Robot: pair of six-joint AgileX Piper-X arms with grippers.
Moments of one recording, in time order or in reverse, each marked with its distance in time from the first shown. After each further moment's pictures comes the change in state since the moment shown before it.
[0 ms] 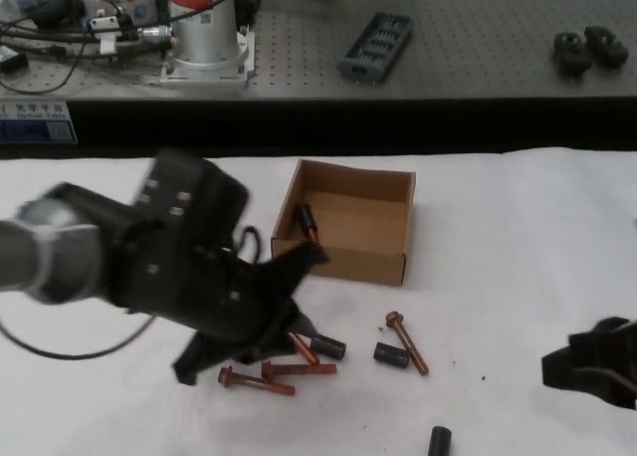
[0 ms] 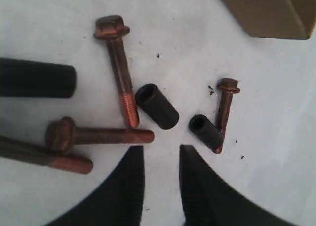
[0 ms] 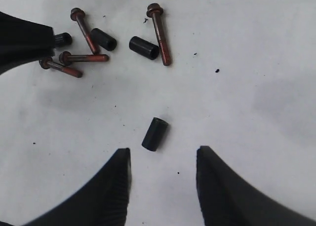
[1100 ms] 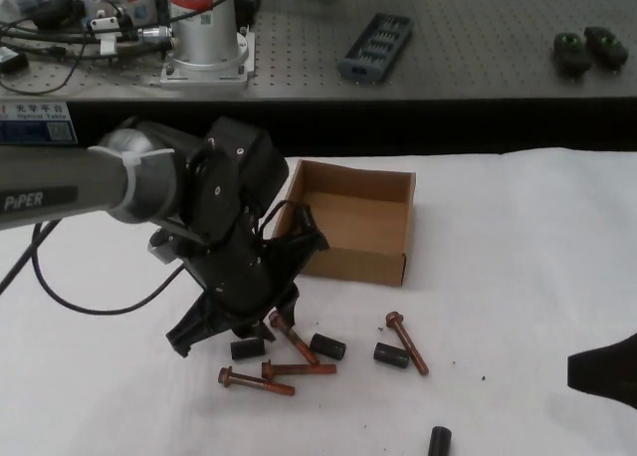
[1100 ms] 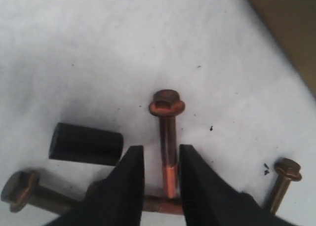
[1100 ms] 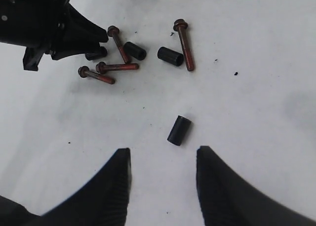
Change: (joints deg) left arm 1.2 10.3 -17.9 20.9 -11.2 -2.8; right arm 0.0 -9.9 1.2 2.8 -1.8 2.5
